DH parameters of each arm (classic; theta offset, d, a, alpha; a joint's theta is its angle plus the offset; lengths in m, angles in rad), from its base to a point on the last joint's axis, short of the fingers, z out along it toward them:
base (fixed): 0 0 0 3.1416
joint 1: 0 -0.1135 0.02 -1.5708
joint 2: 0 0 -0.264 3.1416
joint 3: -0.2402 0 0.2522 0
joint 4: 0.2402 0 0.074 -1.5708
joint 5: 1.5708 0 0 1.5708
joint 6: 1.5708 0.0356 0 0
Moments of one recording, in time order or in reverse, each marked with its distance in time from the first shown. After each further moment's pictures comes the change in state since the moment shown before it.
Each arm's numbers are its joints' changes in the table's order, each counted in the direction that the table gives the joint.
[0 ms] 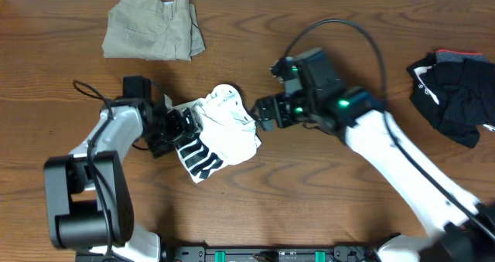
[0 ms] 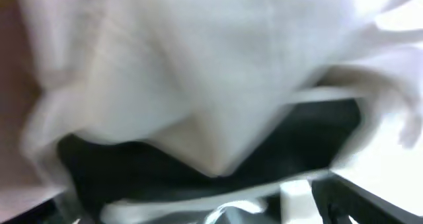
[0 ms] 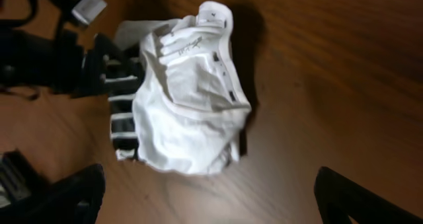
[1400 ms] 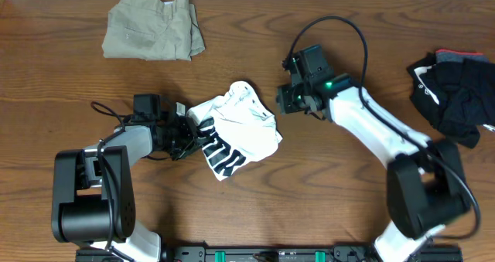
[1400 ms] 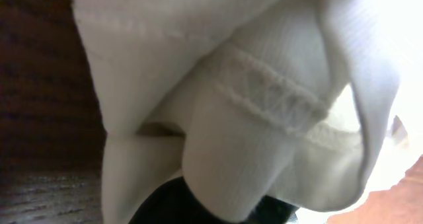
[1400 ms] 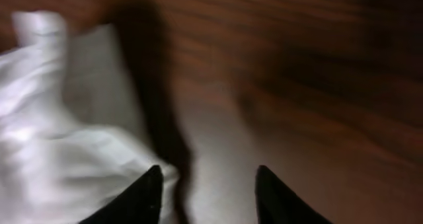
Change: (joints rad) left arm 0.031 -0.029 0.195 -0.343 0.256 -0.172; right arm 0.102 -0.346 0.000 -0.204 0.167 -0.005
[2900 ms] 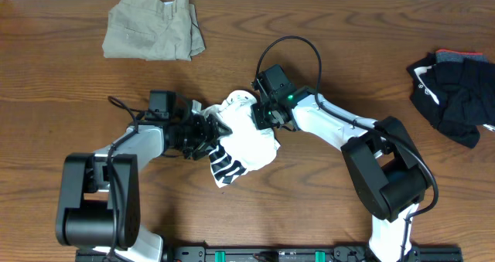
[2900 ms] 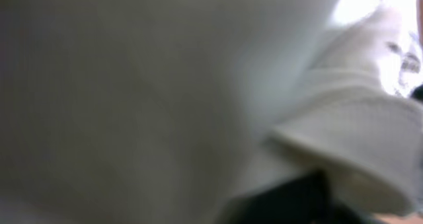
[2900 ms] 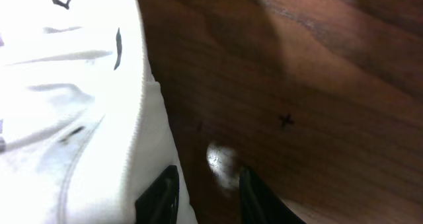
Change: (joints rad) left arm 0.114 0.024 -0.008 -0.012 0.050 -0.069; right arm -0.167 -0.163 -0.022 -0.074 -0.021 0.059
